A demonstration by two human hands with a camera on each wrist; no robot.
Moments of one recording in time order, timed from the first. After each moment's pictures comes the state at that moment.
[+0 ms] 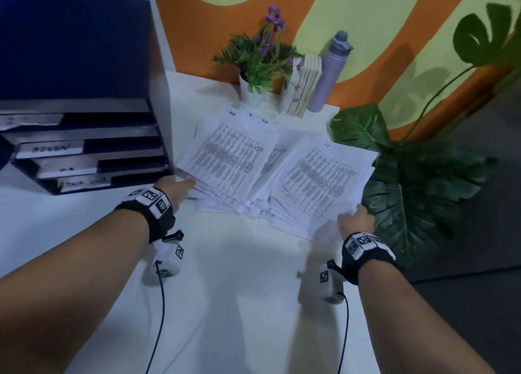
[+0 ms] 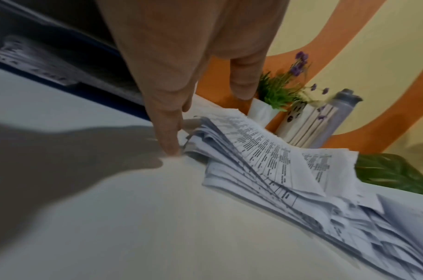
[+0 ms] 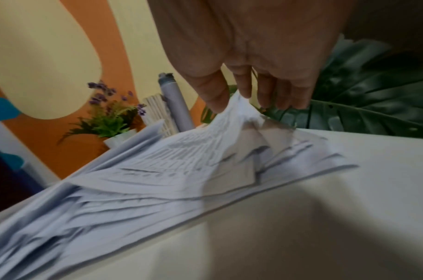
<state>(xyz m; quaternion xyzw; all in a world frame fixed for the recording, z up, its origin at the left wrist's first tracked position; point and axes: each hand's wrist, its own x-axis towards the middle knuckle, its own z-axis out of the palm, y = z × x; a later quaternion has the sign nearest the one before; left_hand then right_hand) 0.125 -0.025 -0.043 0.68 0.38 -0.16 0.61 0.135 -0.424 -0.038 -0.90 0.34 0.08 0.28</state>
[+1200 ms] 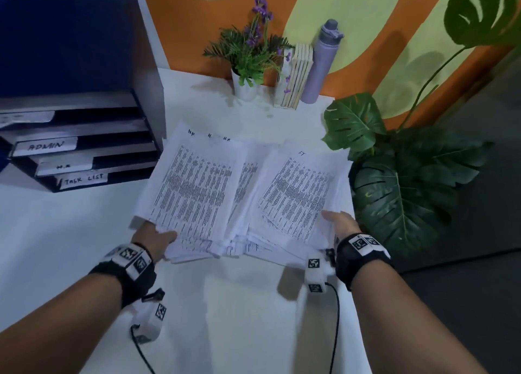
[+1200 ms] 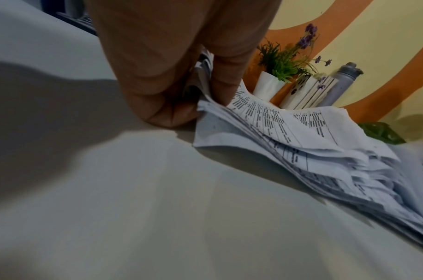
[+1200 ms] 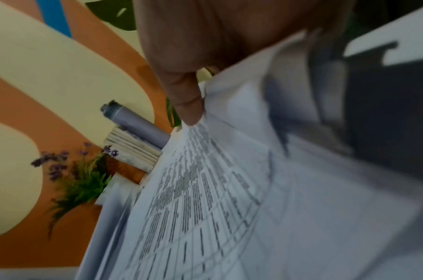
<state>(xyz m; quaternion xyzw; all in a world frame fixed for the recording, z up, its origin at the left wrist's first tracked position) 0.019 -0.041 -0.077 0.81 0.38 -0.19 0.40 0.104 -0.430 -0.043 -0.71 0.38 0.17 0.57</state>
